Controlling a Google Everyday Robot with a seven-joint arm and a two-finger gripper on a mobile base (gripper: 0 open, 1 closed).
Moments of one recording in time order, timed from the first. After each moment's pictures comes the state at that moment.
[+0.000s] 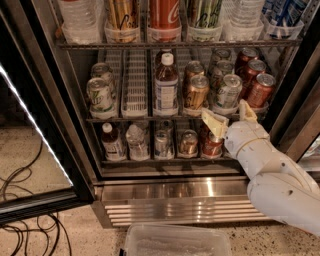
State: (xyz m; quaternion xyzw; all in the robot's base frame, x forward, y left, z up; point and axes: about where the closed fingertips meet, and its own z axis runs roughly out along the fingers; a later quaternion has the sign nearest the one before) arm 0.589 -0.188 0.845 -0.10 0.69 0.06 0.71
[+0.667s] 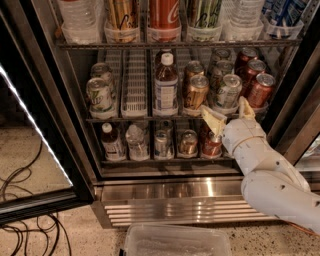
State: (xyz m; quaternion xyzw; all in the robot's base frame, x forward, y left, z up) arm 0.602 -0.192 0.844 -0.10 0.68 0.03 0.73
